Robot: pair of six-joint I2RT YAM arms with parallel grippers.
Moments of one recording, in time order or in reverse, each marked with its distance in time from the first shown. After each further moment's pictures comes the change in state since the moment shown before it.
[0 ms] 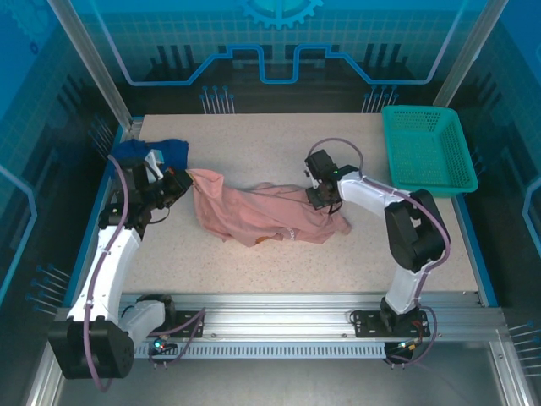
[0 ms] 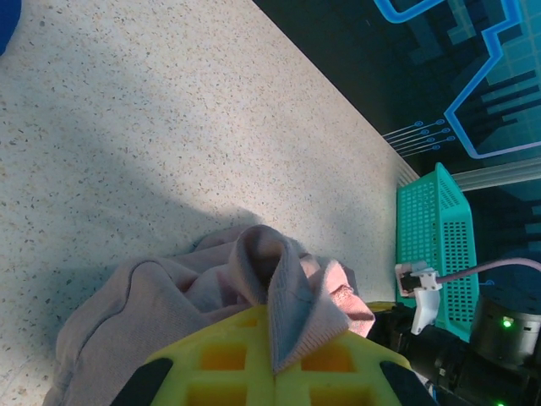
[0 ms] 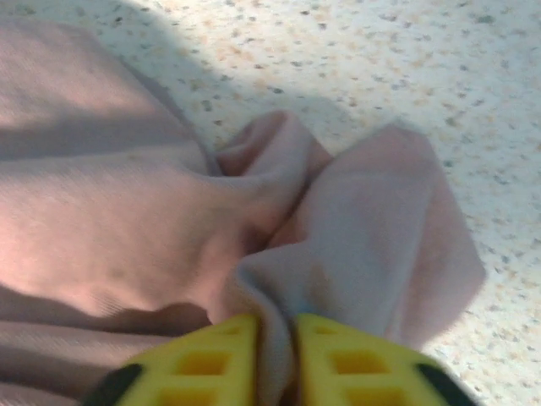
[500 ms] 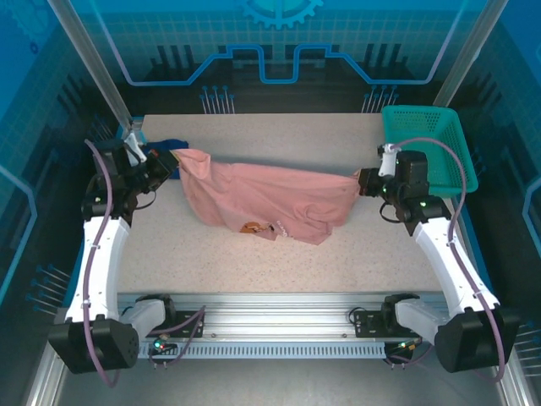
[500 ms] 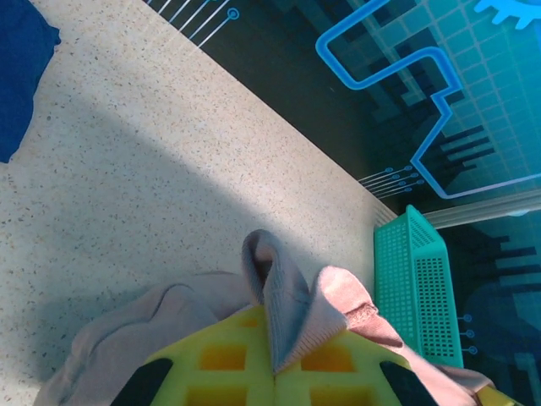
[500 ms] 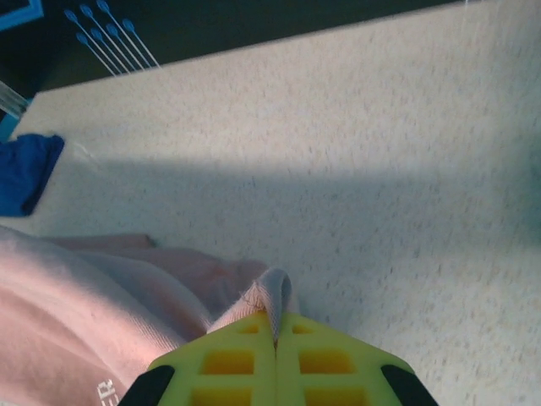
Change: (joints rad) left arm 0.084 0.053 0.205 -0.090 0.032 0.029; right arm -0.367 -0.718 -0.324 0.162 -0.406 0.170
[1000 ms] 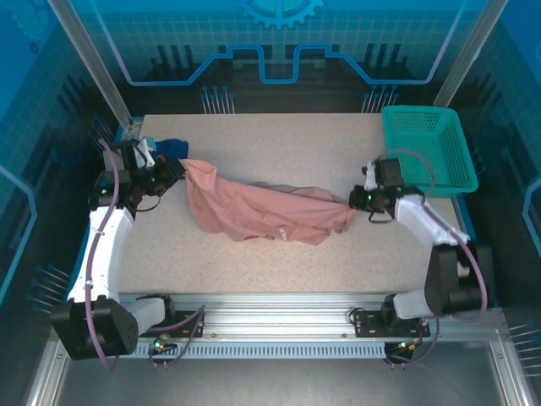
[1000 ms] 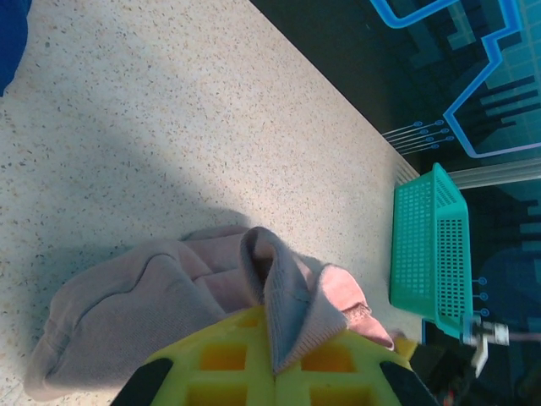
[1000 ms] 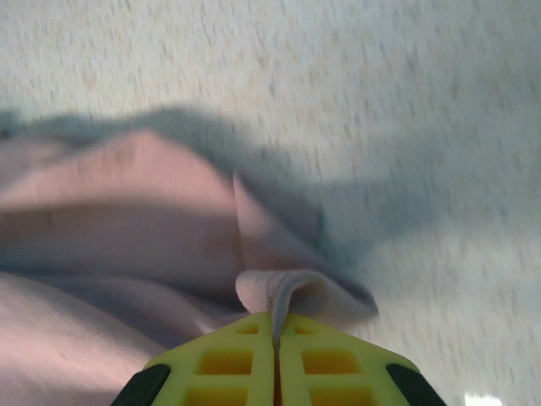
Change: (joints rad) left arm 0.000 0.072 -0.023 -0.046 0.063 0.045; right arm -0.004 0.409 0.047 -0.007 -0.011 0.037
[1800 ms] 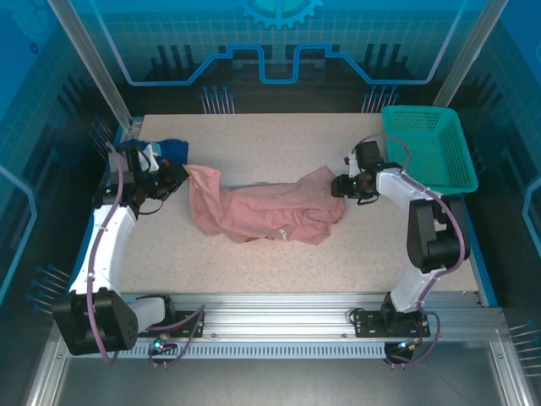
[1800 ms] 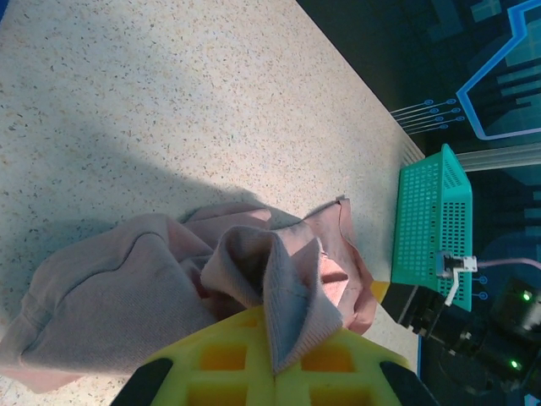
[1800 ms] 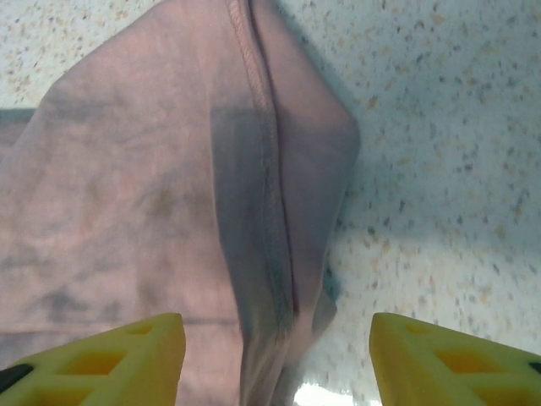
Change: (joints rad) left arm 0.000 0.028 -0.041 0.009 0.040 0.001; right arm 0.061 0.279 0.214 -0.076 0.082 -0.122
